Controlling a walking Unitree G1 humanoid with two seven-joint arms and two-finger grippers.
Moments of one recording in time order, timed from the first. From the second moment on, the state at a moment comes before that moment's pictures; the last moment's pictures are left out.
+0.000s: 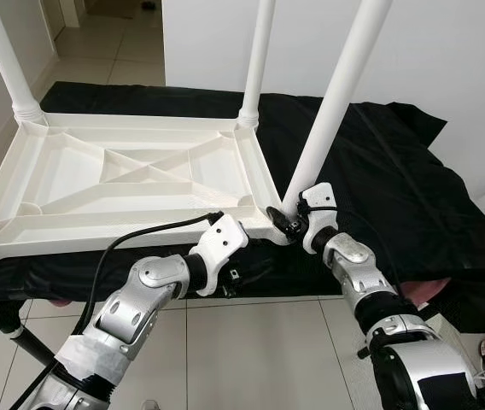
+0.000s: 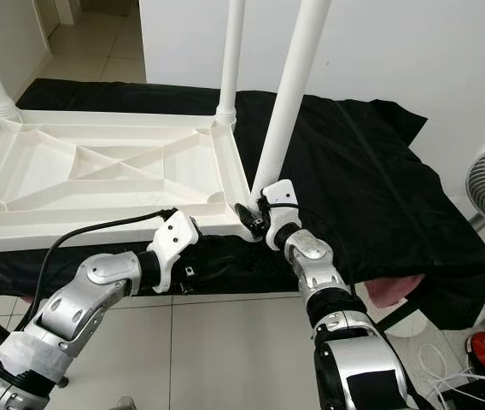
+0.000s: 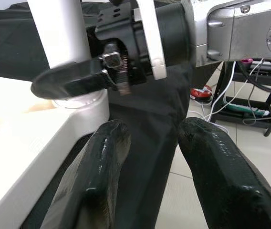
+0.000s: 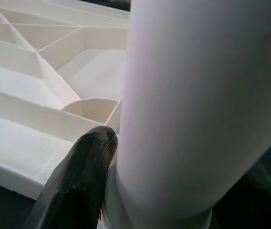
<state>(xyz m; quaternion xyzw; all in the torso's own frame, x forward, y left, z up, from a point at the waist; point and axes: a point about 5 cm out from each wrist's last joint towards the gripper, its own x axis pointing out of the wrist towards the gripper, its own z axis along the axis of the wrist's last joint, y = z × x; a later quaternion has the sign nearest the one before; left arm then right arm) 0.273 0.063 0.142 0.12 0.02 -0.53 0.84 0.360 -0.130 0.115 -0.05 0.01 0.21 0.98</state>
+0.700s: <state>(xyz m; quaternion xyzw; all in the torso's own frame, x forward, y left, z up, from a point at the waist) 0.271 0.064 0.139 0.12 0.03 -0.53 0.84 0.325 -0.109 0.117 0.01 -0.01 -0.02 1.00</state>
